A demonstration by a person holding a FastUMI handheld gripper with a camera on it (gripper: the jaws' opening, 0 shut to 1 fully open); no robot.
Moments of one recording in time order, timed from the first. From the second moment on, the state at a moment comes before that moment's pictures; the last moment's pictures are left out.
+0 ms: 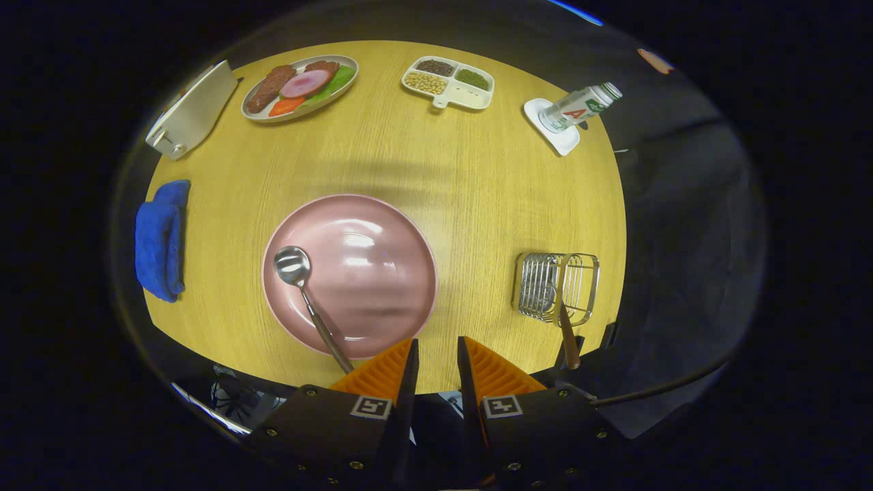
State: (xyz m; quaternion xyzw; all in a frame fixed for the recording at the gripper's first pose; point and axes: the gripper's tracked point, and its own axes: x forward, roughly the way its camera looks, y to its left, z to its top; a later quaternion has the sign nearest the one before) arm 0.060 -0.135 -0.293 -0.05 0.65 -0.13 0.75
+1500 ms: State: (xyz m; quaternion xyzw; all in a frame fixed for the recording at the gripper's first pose) arm 0.077 -0.043 -0.399 -0.13 0.68 0.03 0.72
